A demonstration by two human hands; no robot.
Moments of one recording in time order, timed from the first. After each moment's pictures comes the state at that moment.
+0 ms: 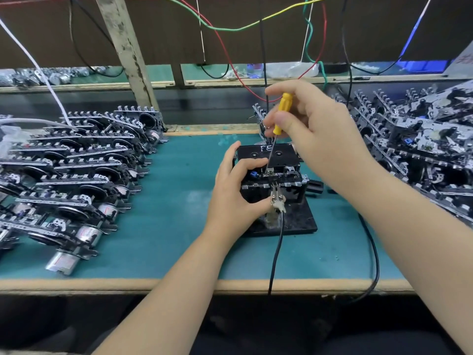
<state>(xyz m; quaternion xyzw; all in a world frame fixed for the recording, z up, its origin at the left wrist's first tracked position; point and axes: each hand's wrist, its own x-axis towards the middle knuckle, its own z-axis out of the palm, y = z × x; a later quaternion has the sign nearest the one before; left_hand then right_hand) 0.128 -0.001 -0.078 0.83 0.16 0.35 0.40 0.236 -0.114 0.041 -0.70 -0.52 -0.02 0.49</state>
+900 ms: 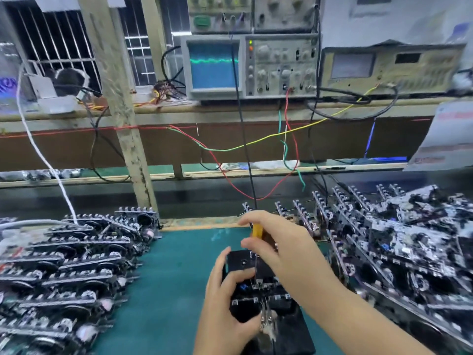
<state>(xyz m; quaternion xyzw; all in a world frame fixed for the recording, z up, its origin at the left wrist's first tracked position) 0.131 0.001 -0.083 0.83 0.14 0.39 0.38 0.238 -0.104 0.045 -0.71 -0.53 -0.03 0.46</state>
